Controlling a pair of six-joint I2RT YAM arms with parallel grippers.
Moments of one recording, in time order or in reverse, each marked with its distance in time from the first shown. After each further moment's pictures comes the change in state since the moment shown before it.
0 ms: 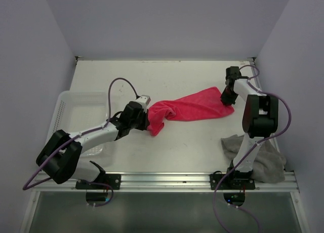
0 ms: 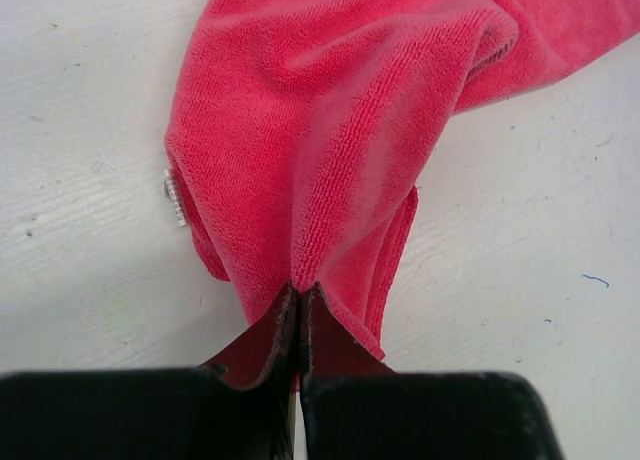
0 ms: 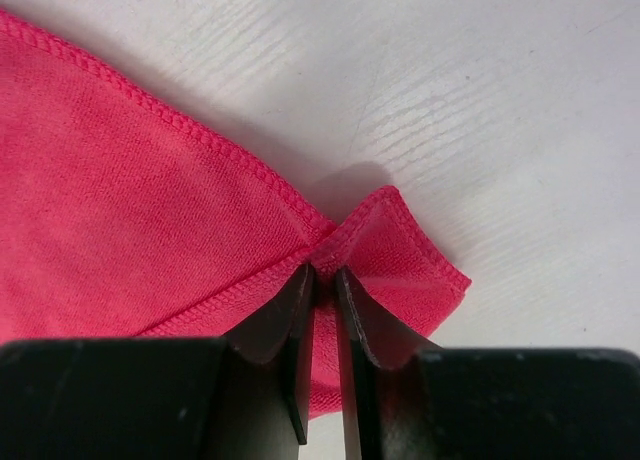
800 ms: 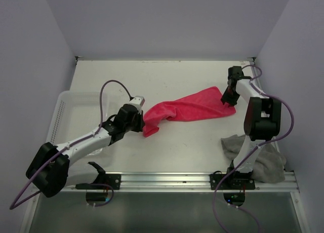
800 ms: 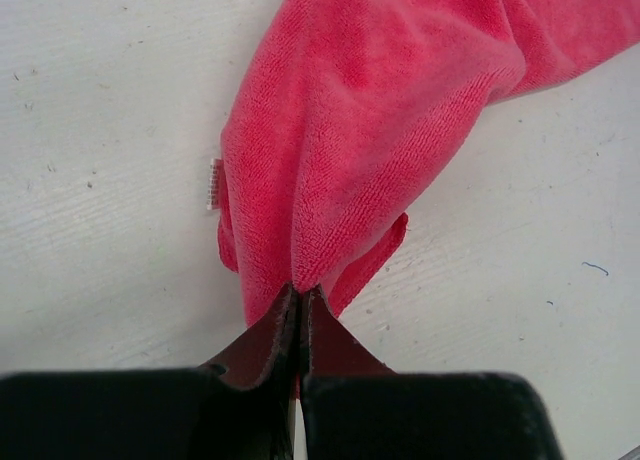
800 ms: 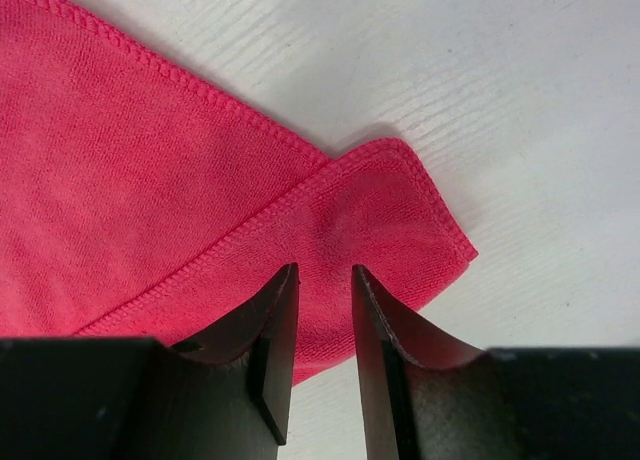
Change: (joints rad) left arm 0.000 -0.164 -0.049 -0.084 -0.069 -0.014; right arm -0.010 -0.056 -0.018 -0.031 -0.026 -0.010
